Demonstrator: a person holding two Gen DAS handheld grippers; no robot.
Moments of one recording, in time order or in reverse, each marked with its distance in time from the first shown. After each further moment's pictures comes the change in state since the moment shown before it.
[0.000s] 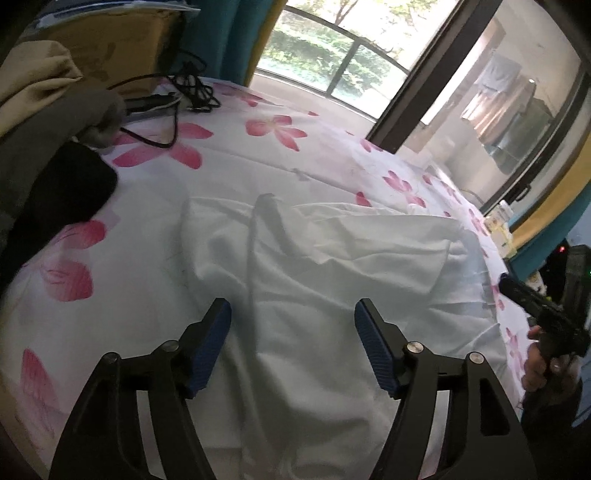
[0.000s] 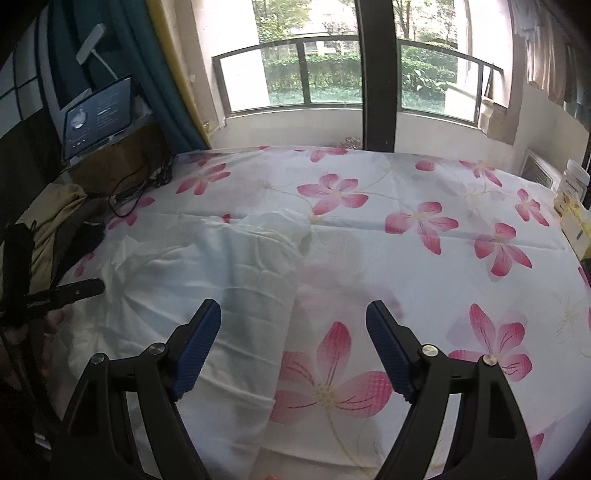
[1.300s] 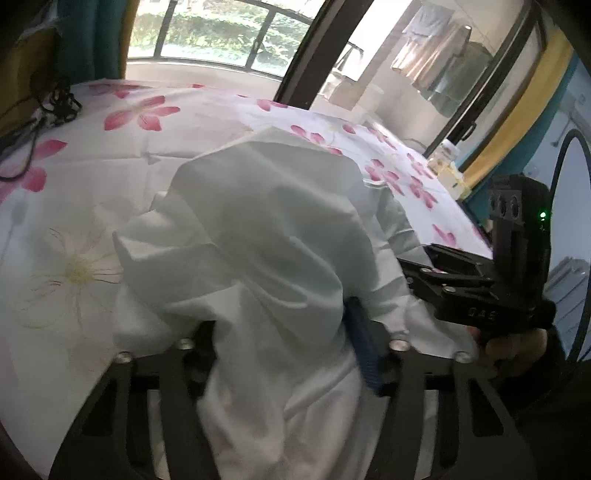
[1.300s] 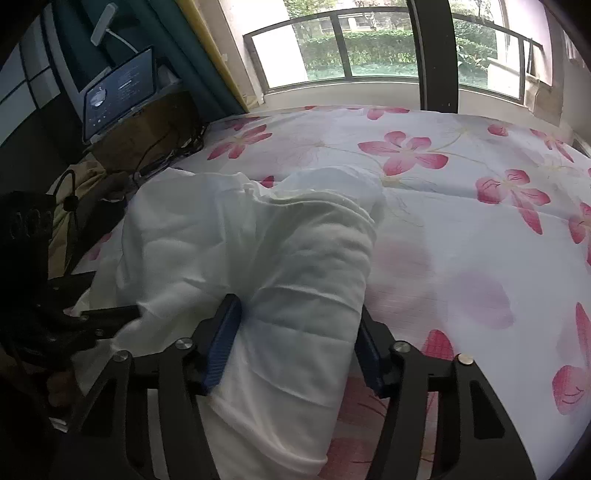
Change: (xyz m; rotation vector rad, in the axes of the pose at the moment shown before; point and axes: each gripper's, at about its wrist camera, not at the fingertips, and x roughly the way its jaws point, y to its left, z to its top) left arm 0.051 -0.080 -0.007 0.214 0.113 -0.195; right arm 0.068 0.022 -0.011 -0.018 0.078 0.203
